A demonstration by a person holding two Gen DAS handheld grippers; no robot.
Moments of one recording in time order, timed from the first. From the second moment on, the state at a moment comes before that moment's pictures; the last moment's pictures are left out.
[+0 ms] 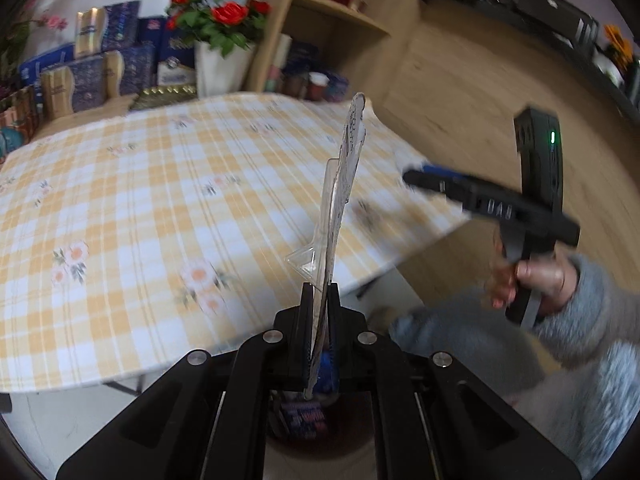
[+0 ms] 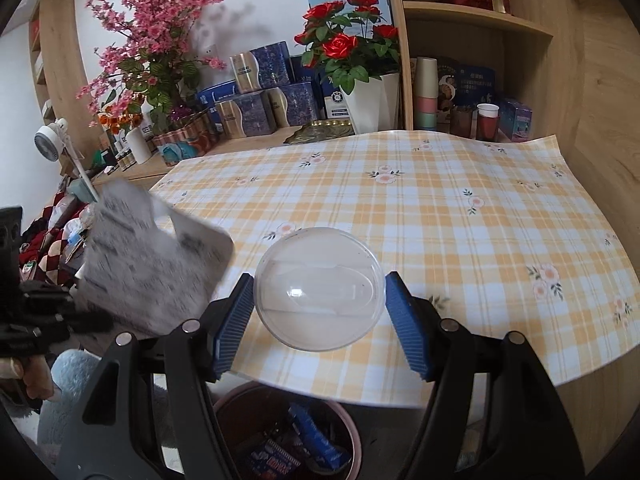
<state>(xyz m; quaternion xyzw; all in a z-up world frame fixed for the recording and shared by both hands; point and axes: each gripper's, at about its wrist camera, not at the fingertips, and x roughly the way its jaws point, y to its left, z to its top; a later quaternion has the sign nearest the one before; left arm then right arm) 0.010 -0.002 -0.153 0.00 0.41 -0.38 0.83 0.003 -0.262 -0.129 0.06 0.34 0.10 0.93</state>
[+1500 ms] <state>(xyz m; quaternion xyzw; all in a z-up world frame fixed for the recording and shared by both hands) 0.006 -0.013 -0.230 0.04 0.46 -0.30 0.83 -0.035 -0.270 -0.175 0.11 0.39 0.09 0.91</state>
